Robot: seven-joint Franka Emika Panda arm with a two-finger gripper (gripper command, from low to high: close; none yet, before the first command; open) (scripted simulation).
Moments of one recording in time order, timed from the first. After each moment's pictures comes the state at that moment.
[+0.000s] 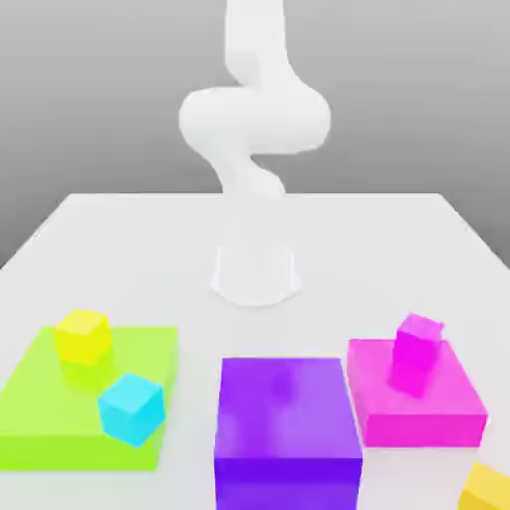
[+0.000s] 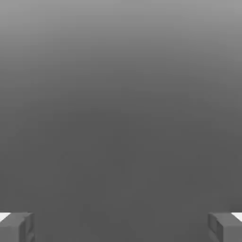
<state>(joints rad) 0.03 -0.71 0.01 -2.29 0.00 2.32 0.76</state>
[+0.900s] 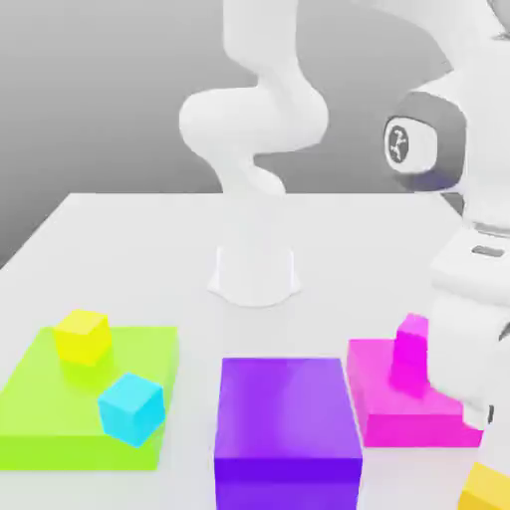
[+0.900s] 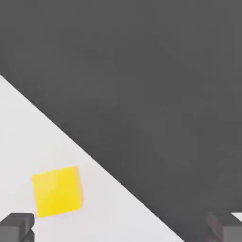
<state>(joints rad) 0.28 0.28 0.14 -2.19 -0.08 2.56 0.46</state>
